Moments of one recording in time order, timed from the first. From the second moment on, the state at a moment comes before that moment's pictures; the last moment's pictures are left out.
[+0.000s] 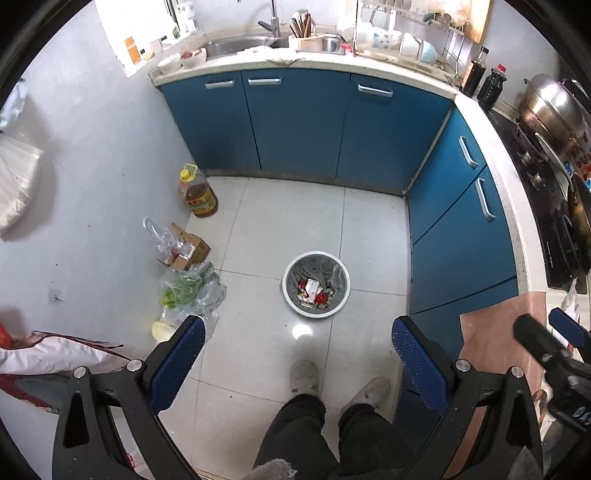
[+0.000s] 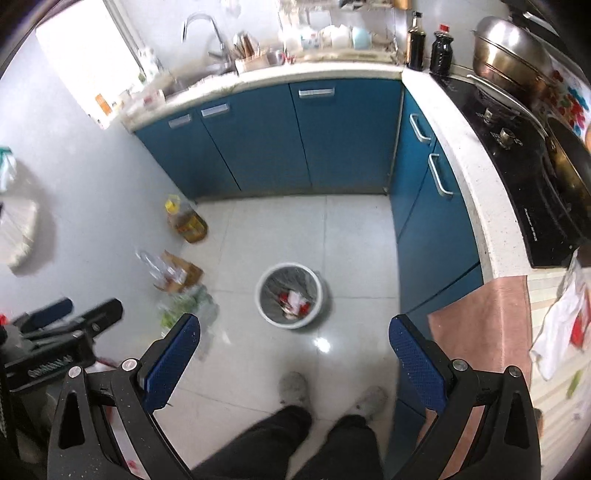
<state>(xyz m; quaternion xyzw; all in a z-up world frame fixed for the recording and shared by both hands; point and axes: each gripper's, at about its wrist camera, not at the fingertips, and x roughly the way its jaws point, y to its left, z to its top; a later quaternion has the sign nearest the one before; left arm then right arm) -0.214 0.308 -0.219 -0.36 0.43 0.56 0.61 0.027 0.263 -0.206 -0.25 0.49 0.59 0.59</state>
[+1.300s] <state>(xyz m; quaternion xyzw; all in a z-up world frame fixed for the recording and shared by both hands) 0.361 0.185 -0.364 -0.25 0.66 0.15 0.69 0.491 -0.033 -0.384 -0.03 0.66 0.17 0.73</state>
